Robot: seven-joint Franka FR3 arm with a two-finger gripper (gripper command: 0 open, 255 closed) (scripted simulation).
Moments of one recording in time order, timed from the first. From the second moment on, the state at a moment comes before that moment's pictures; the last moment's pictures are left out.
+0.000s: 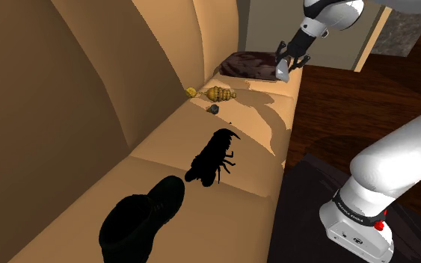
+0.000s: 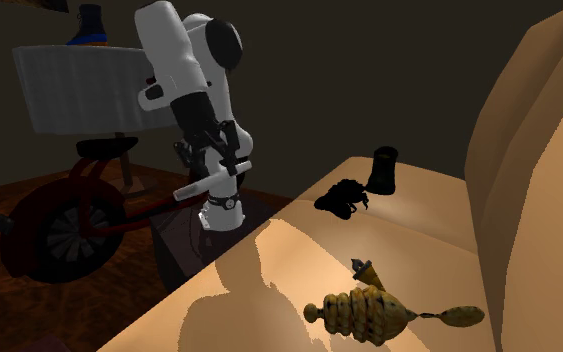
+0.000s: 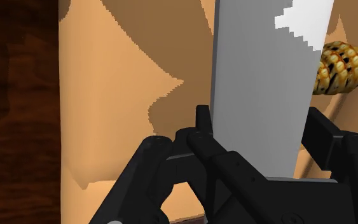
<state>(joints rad) -0.30 -0.27 -0.24 -2.15 0.31 2.09 0.30</state>
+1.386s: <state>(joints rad) -0.45 0.50 -0.31 -1.21 0.53 1.82 0.15</state>
